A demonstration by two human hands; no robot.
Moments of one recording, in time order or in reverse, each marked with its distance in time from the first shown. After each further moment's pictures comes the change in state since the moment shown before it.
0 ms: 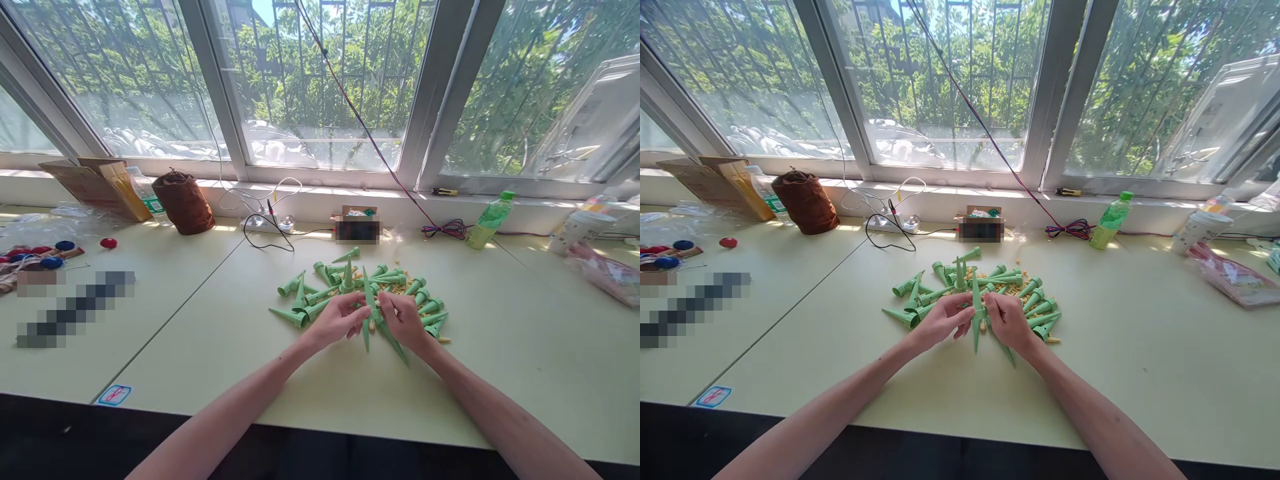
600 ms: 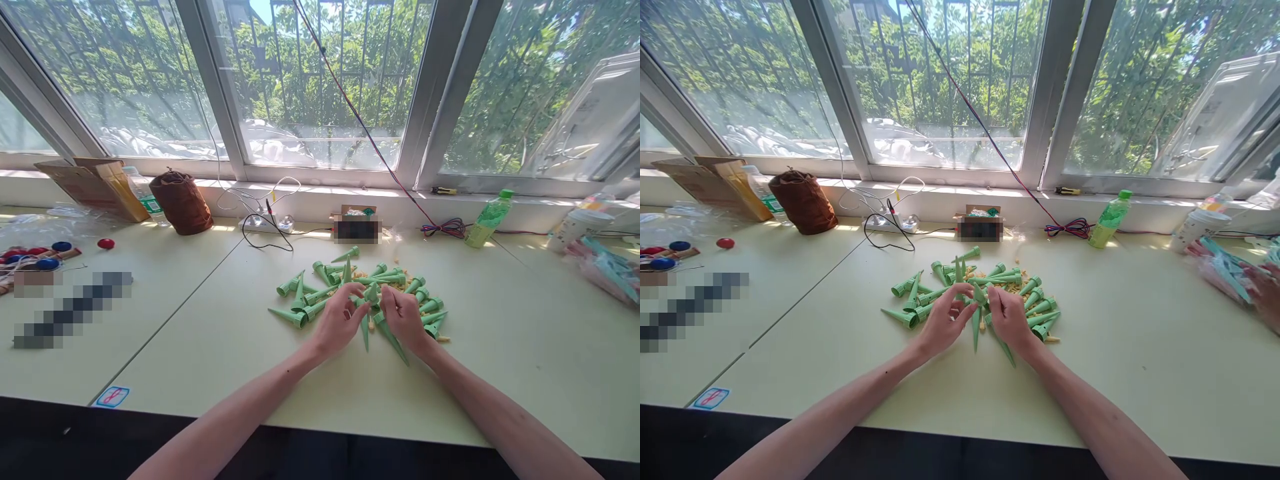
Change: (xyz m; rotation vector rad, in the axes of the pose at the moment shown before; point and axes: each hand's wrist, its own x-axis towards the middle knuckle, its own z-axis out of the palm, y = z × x) left_hand 0.002 -0.008 0.013 0.370 0.365 0.200; right_hand -0.002 0.002 0.005 -0.011 0.124 0.104
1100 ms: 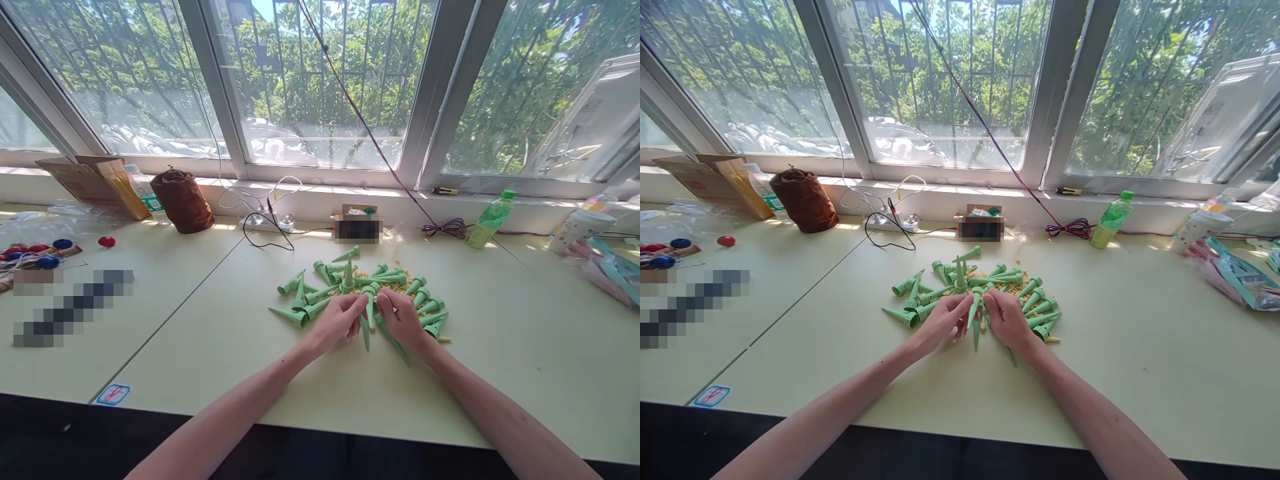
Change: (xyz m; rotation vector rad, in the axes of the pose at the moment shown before) left_hand 0.002 0.006 -0.008 -0.315 -0.253 -0.320; right_hand 0.000 0.006 -0.002 0.022 -0.155 -0.072
